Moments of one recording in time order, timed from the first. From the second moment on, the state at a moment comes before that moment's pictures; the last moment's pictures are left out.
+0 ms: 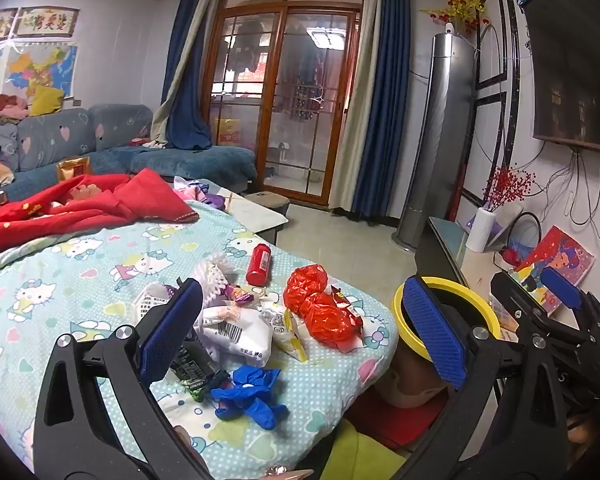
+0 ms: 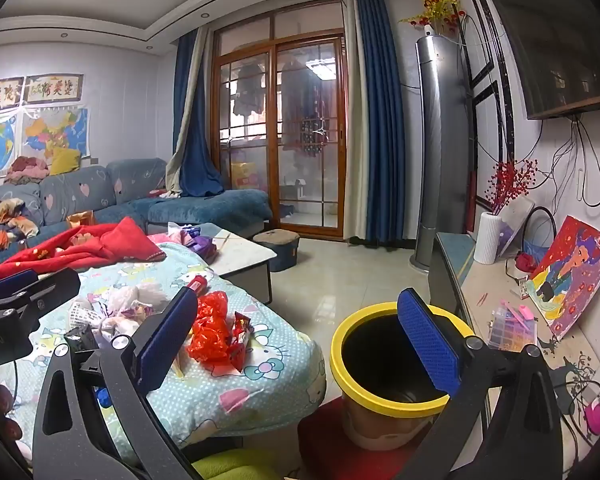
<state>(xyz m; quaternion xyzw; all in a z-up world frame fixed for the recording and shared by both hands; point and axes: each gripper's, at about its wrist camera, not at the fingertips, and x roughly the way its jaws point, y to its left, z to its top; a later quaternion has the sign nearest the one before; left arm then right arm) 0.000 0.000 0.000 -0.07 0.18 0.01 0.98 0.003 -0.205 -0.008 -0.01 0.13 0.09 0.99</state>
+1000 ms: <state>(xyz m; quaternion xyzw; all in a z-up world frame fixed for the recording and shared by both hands) 0.000 0.000 0.000 -0.07 0.18 0.01 0.98 0.003 -0.204 -0.008 -0.01 0.13 0.09 0.99</state>
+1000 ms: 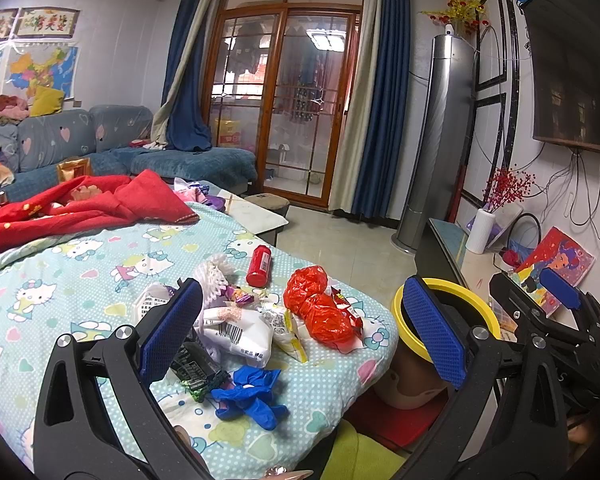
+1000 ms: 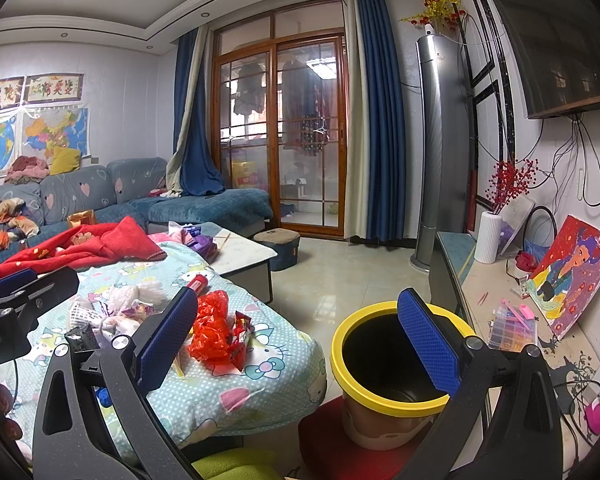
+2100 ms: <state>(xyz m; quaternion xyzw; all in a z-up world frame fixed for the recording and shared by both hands) -0.004 0.006 -0.001 -0.07 0.18 0.02 0.98 0.006 -0.191 -0.017 -0.02 0.15 0.12 0.98</state>
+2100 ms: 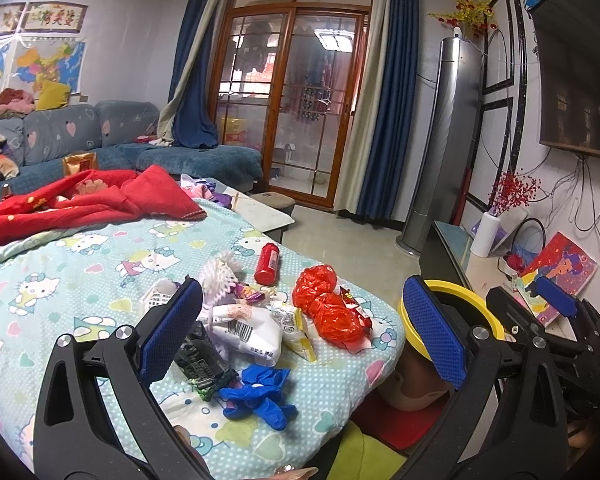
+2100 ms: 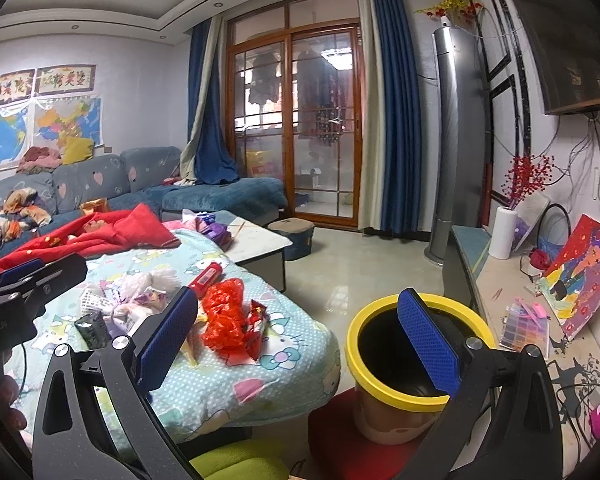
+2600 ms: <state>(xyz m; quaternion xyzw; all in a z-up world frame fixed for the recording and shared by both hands) 0.000 0.045 -0.006 -0.10 0.17 0.06 0.98 0.009 -0.157 -0.024 -0.05 0.17 0.19 0.97</state>
